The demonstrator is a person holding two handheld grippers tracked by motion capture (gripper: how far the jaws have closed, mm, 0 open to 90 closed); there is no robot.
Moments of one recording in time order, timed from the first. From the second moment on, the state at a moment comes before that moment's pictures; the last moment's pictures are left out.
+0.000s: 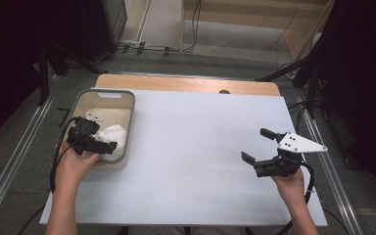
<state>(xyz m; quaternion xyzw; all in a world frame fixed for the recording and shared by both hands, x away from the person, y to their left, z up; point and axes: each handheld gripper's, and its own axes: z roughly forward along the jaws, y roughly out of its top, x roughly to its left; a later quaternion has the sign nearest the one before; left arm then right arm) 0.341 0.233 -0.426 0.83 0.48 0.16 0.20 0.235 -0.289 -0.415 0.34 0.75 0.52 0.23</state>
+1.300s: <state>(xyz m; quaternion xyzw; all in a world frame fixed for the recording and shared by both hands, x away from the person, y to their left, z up) 0.351 0.234 -0.431 0.85 0.48 0.12 0.17 0.237 -0.289 -0.416 0.35 0.75 0.52 0.23</state>
